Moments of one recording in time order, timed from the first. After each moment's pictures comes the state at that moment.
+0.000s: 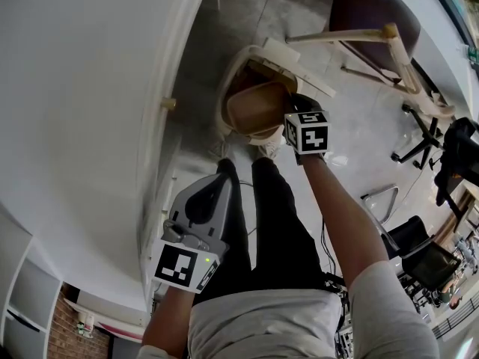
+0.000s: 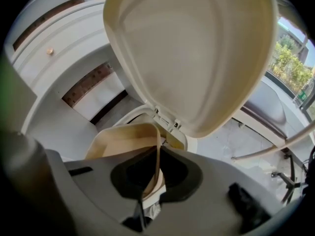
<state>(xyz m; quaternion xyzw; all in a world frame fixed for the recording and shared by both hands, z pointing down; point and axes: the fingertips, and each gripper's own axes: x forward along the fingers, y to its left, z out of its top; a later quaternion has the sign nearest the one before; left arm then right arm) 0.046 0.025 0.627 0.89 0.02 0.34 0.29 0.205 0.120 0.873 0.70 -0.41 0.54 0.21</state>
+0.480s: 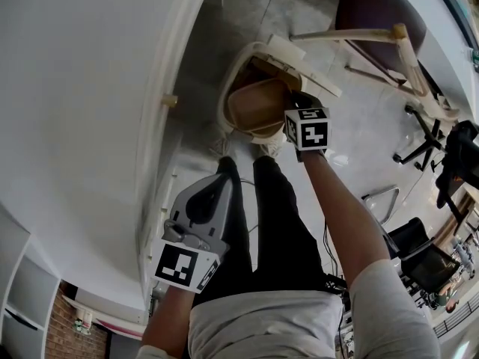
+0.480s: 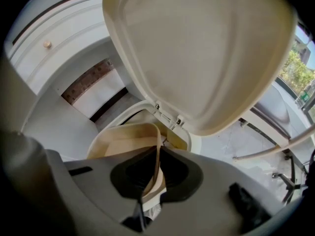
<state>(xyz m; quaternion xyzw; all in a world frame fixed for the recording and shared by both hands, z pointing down) 0.039 0.026 0.637 0.89 0.01 0.35 0.30 0.201 0.114 0.887 0.70 -0.42 0.54 0.21</state>
